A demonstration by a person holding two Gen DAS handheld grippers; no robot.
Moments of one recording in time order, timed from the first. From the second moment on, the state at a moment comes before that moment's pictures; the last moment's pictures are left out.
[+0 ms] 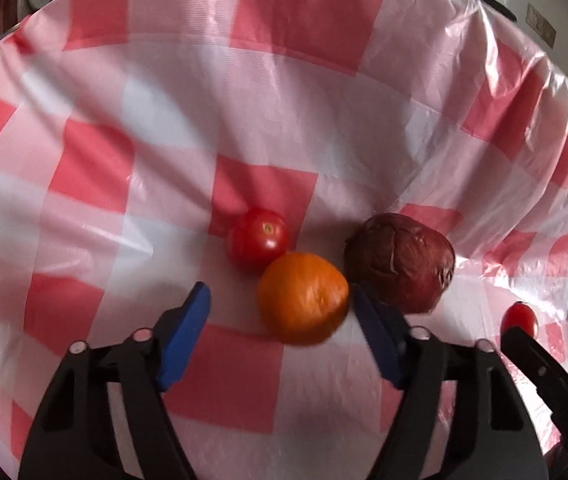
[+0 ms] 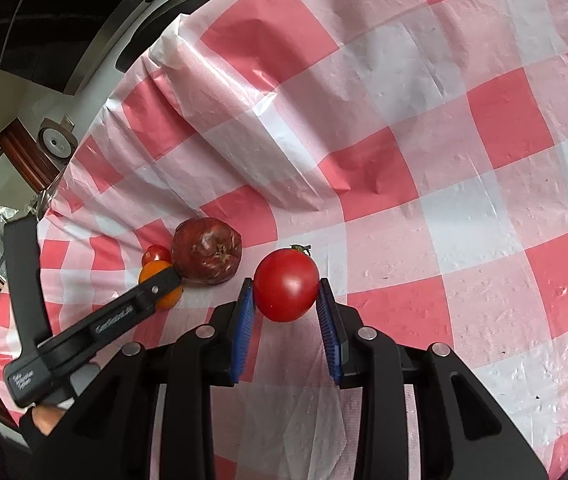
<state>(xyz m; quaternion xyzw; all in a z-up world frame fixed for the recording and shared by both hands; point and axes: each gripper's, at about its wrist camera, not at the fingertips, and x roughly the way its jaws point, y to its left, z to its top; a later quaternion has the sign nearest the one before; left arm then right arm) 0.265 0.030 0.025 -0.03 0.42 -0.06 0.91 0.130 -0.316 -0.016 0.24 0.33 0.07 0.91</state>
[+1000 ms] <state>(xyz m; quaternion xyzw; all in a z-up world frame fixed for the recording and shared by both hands) 0.083 0.079 0.033 -0.16 0.35 -0.06 0.92 0.129 -0.320 -0.018 0.25 0.33 0.08 0.91</state>
